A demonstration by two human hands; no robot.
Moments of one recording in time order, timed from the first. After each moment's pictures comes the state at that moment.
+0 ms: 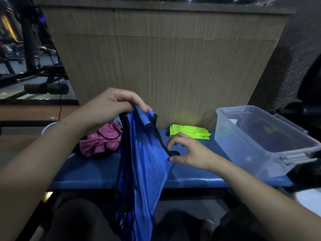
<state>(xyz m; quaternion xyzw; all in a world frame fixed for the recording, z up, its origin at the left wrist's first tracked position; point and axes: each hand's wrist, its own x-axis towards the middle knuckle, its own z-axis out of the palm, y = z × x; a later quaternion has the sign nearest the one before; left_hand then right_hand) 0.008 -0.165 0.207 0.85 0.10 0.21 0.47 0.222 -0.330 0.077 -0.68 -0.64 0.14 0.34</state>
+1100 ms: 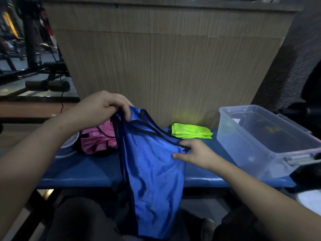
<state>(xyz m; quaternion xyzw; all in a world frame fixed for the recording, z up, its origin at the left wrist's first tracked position) -0.012 -0.127 0.199 0.94 0.12 0.19 0.25 0.233 -0.324 0.059 -0.73 -0.58 0.12 0.33</state>
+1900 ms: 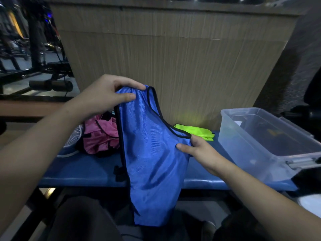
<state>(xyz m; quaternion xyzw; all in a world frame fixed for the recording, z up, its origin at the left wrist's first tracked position) 0.000 -0.132 0.221 0.89 0.14 0.28 0.34 0.217 -0.330 0.072 -0.59 -0.43 0.36 0.58</state>
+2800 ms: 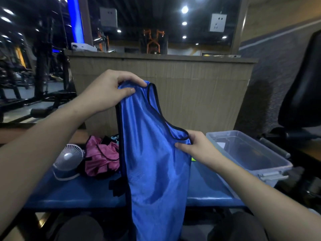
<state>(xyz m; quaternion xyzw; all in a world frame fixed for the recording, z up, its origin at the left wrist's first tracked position) -0.019 -0.186 0.319 0.90 0.07 0.39 0.19 0.192 -0.377 0.181 -0.65 -0.53 0.16 0.52</state>
